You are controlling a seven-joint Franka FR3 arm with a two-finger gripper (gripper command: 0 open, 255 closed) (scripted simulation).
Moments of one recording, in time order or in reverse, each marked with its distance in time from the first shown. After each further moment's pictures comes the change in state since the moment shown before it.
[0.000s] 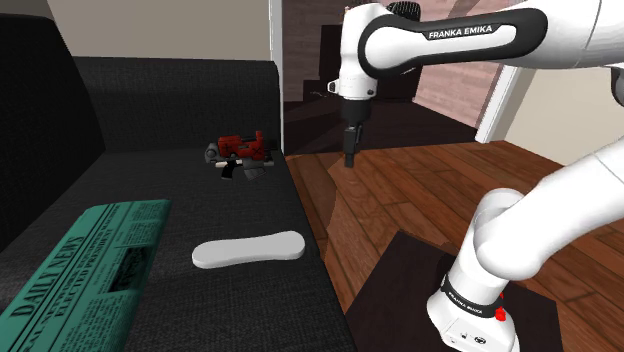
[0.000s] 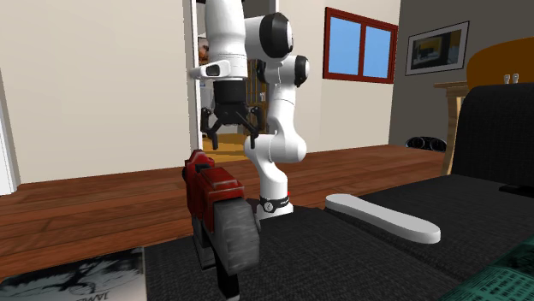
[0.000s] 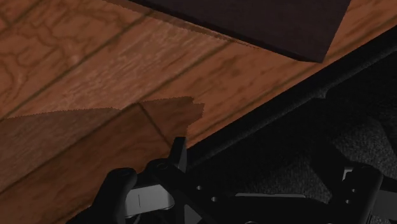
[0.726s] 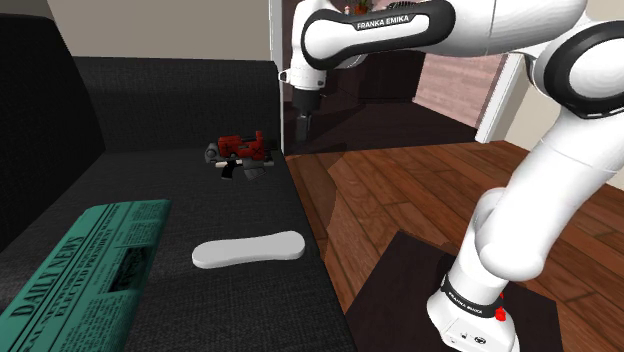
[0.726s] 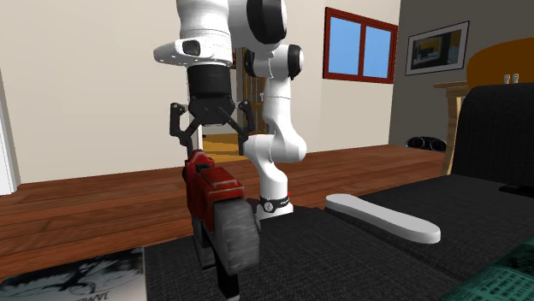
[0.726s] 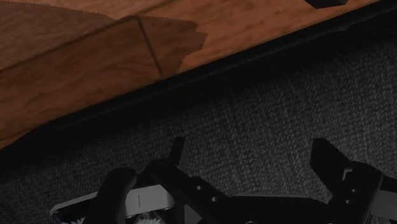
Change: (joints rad) arm 0.052 0.364 -0.007 0.334 0.035 0.111 -0.185
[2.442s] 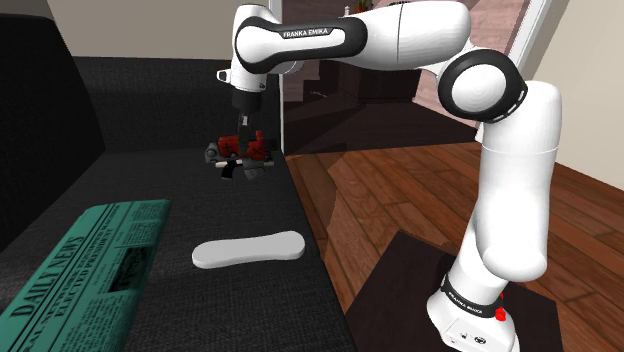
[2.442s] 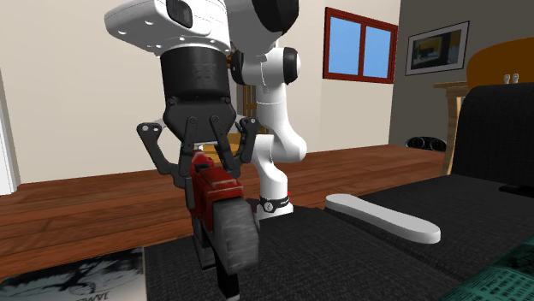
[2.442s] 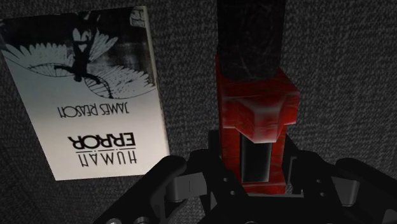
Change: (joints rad) arm 0.050 0.441 0.048 0.489 0.042 0.044 -0.180
